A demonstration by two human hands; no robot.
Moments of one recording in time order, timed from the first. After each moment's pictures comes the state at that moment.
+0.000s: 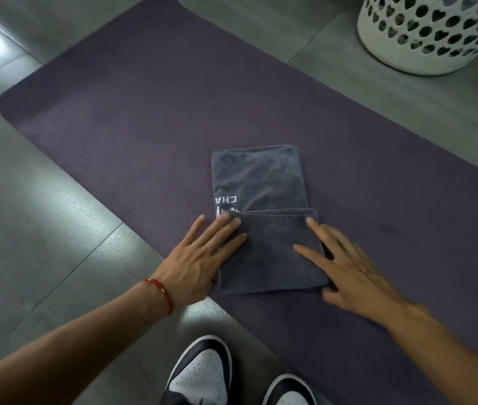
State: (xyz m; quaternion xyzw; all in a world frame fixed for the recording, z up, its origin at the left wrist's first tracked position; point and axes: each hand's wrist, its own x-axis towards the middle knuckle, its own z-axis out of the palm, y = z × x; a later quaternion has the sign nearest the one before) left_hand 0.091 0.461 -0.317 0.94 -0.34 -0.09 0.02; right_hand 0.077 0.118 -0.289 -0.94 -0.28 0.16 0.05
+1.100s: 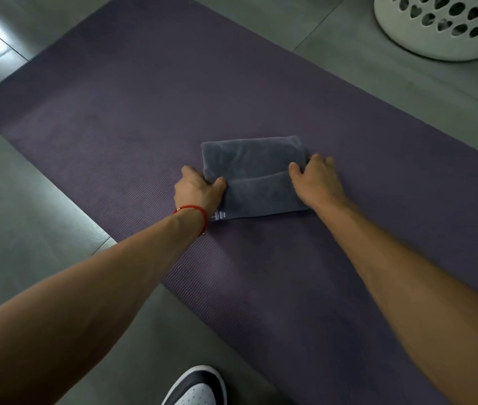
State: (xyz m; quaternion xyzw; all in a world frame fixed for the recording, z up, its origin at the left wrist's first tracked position) left_hand 0.242 0.415 -0.314 0.88 0.27 -0.11 0.39; right_hand 0.265 0.194 -0.302 -0.94 0.16 0.13 0.27
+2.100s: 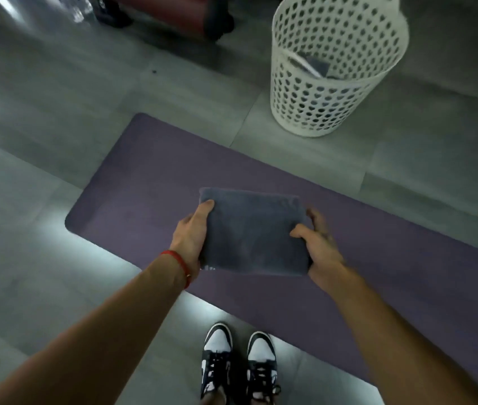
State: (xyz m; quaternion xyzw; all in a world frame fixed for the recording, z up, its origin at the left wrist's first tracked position) left_hand 0.219 0.345 0.169 0.65 0.37 -0.30 0.60; right_hand 0.154 0.126 0.143 -0.58 0.42 0.17 0.67
